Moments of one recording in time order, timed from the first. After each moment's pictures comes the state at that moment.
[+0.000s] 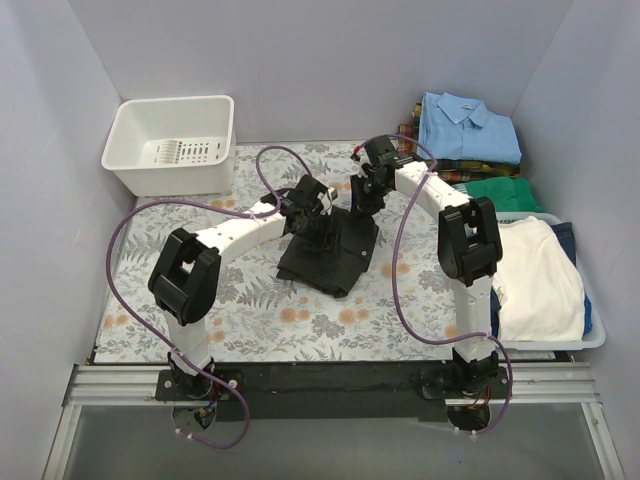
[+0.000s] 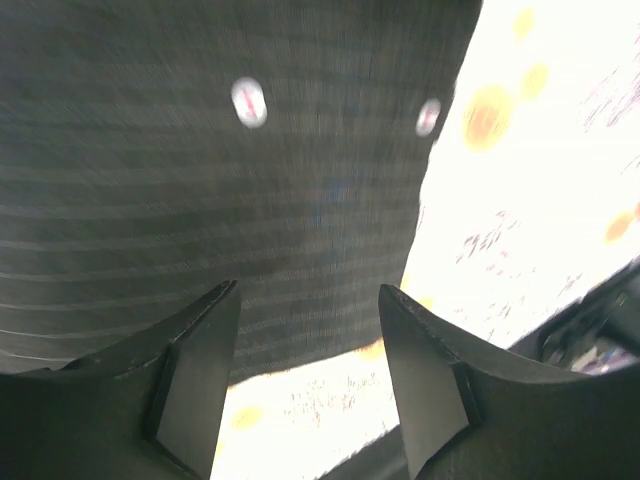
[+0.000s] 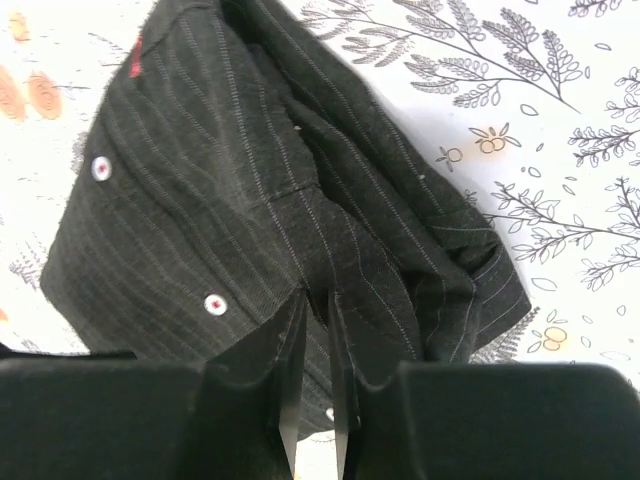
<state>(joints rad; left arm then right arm) -0.65 1.85 1.42 -0.59 0.24 -0.45 0.42 2.14 1.79 -0.77 -0.37 0.23</state>
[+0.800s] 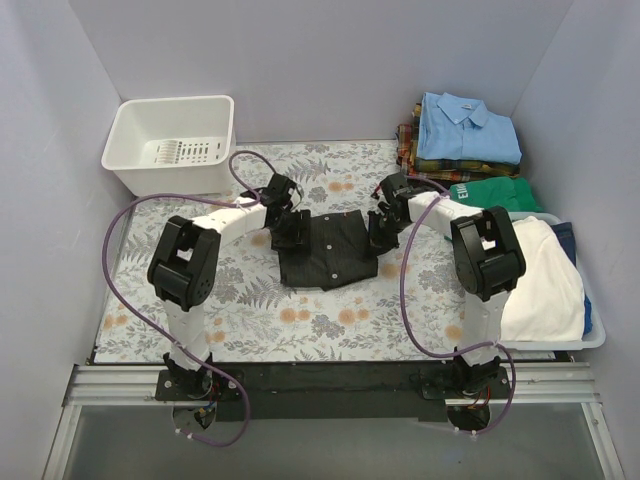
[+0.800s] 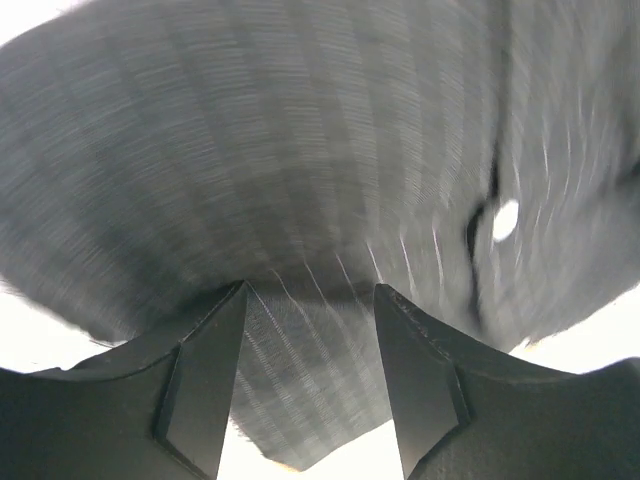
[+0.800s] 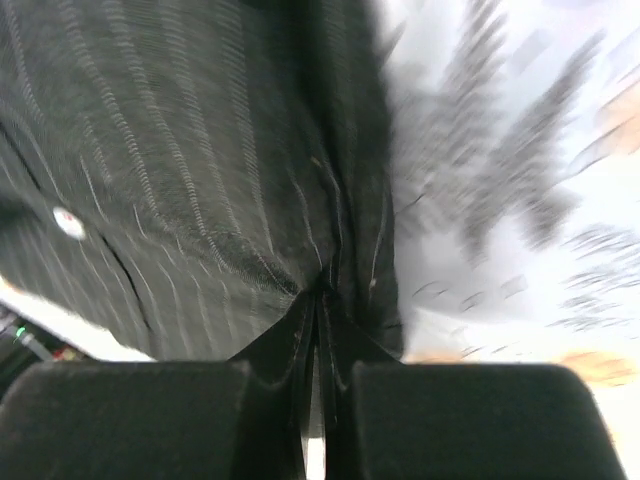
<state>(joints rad) -0.49 1.92 1.32 -0.56 0.22 -0.40 0.39 1.97 1.33 -0.63 -0.39 0.39</state>
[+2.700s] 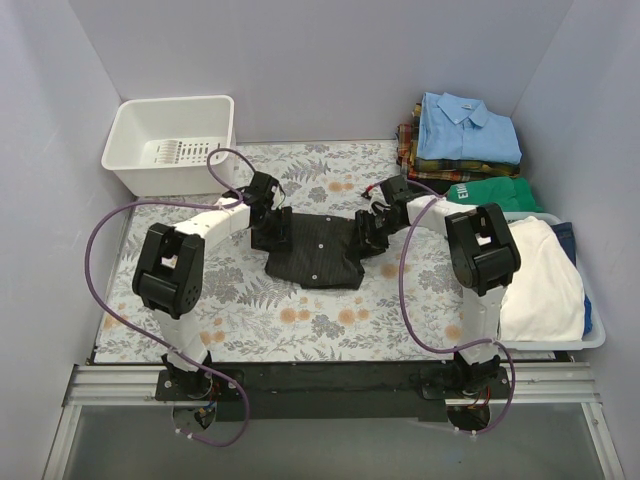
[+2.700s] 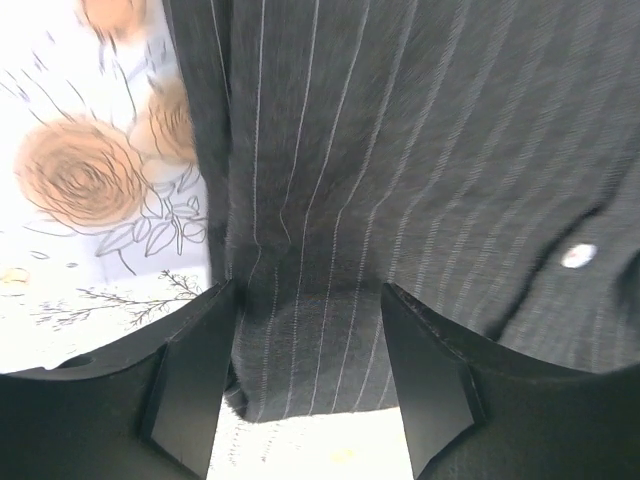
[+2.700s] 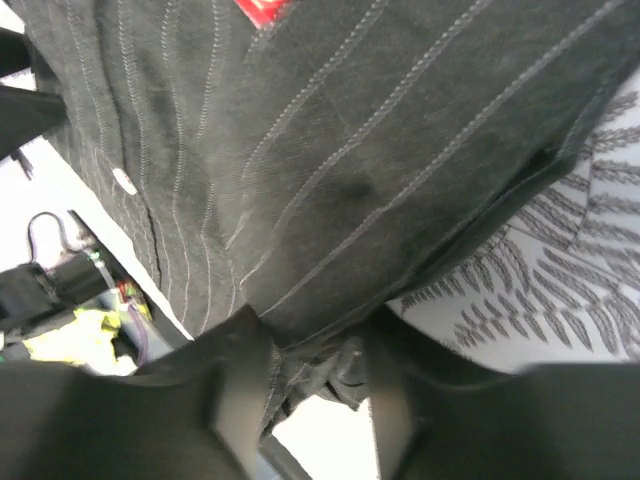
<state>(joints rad) -0.39 1.83 1.28 -0.60 0.12 -0.39 0.38 2.00 1.27 -0.46 -0.67 0.36</state>
